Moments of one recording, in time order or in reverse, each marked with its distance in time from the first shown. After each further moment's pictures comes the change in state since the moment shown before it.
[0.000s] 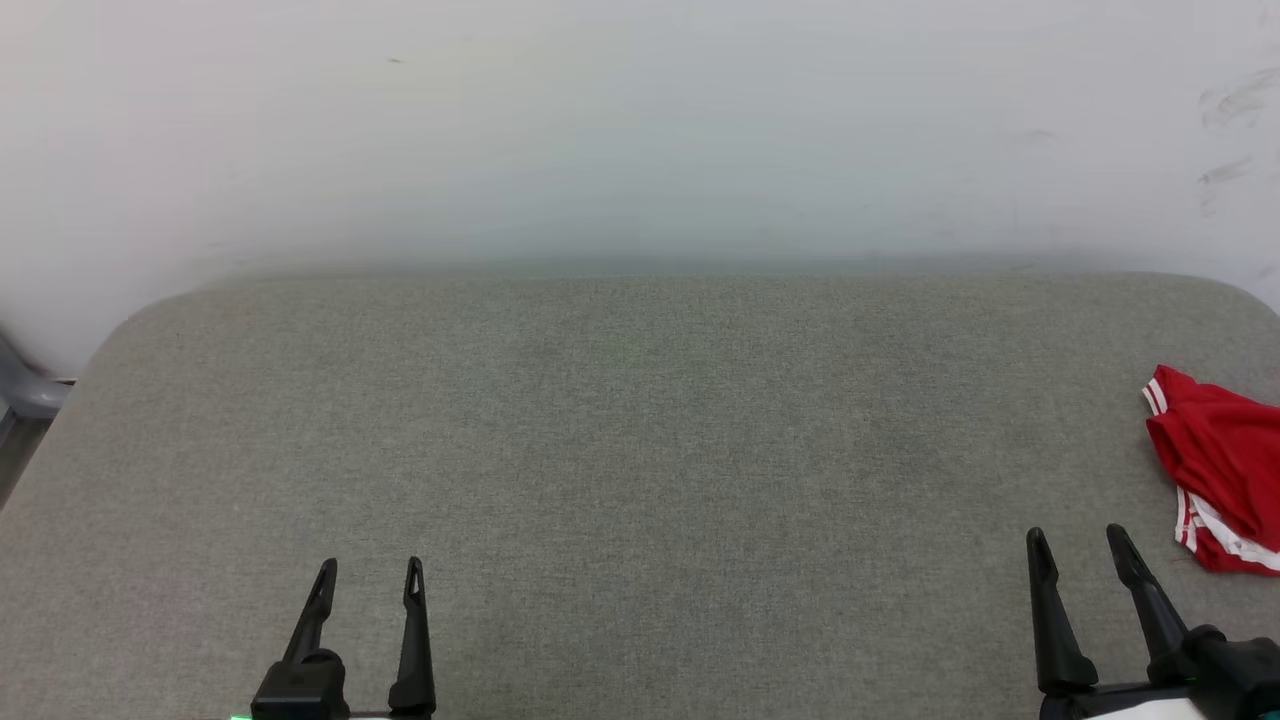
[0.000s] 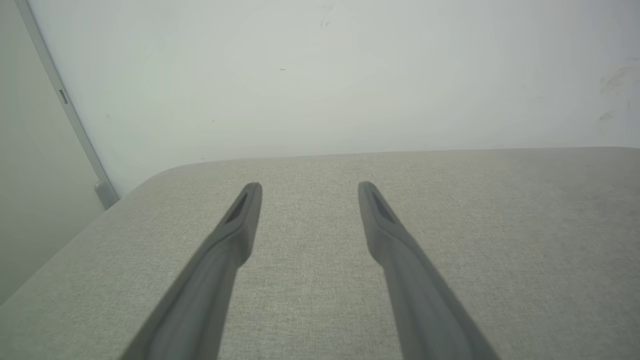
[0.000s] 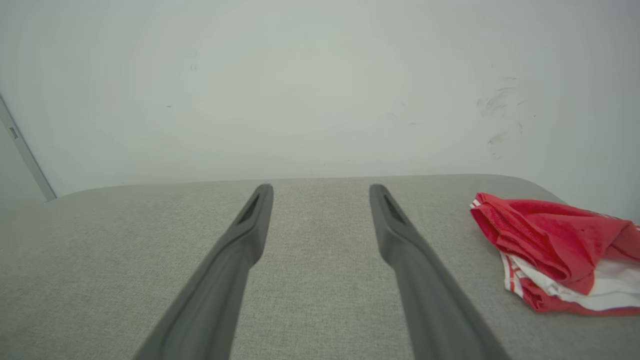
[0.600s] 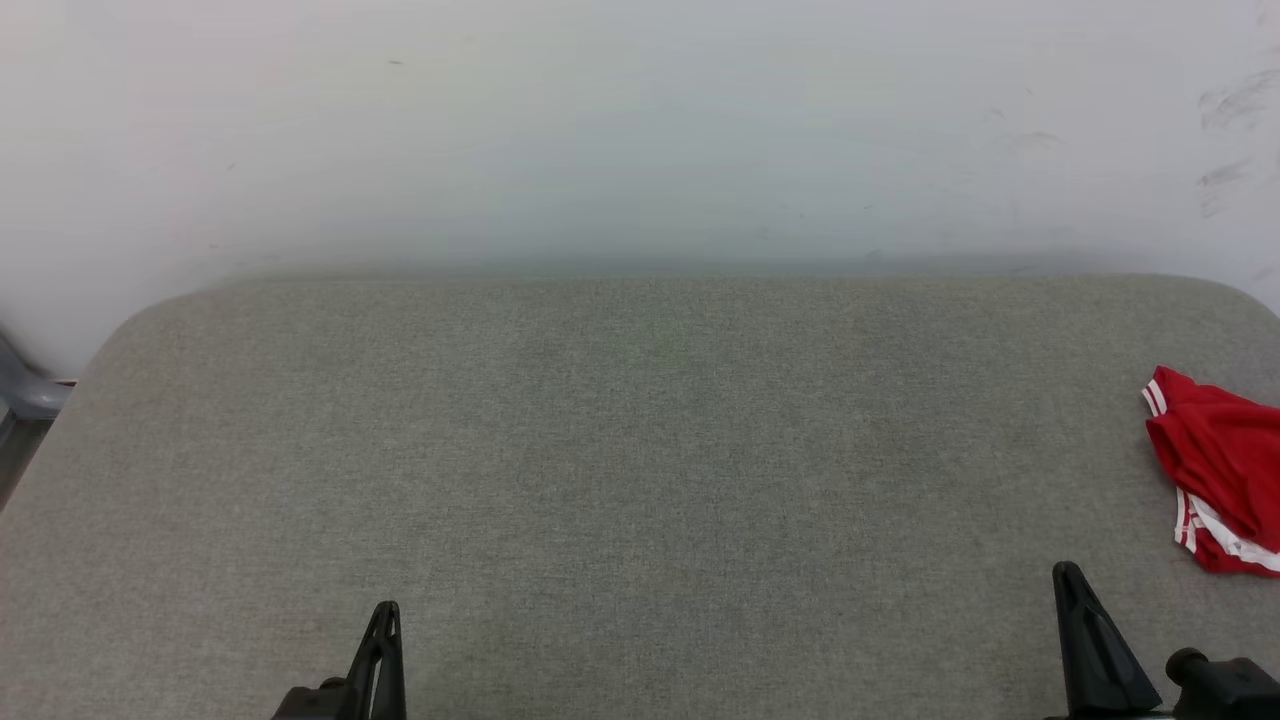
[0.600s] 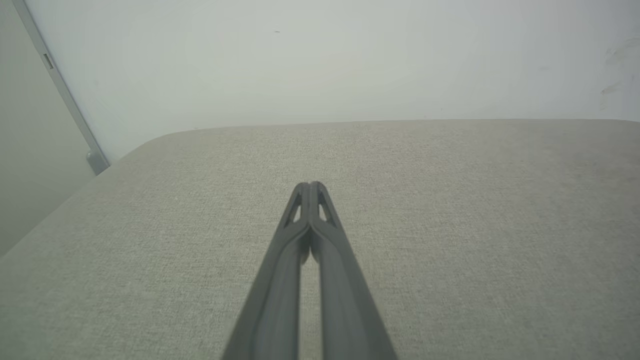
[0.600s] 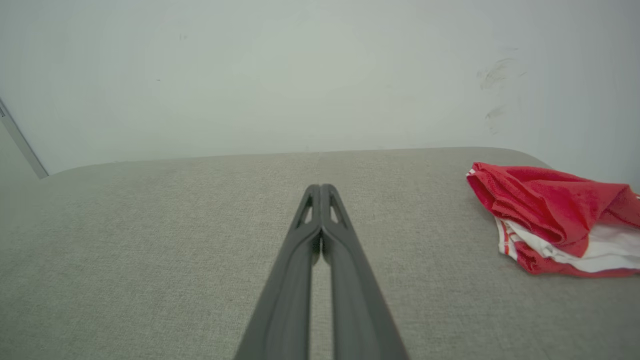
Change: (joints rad) left arm 0.024 -0.021 0.002 0.064 0.001 -0.015 0.005; right arm 0.021 0.003 -0.004 0.054 -0.012 0.000 0.006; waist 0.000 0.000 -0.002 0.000
